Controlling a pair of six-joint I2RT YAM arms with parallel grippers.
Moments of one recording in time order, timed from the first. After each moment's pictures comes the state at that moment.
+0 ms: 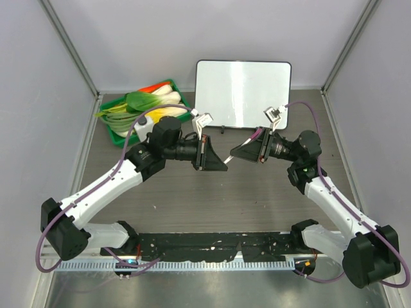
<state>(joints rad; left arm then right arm) -0.75 1.25 1.13 -0.22 0.71 -0.62 0.31 1.02 0.66 0.59 -1.01 1.05</state>
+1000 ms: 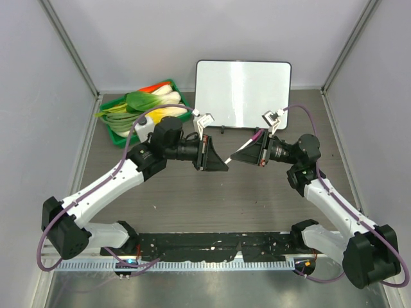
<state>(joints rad) -0.75 1.26 1.12 -0.20 0.72 -0.61 0.31 1.02 0.61 0.65 -1.06 1.12</state>
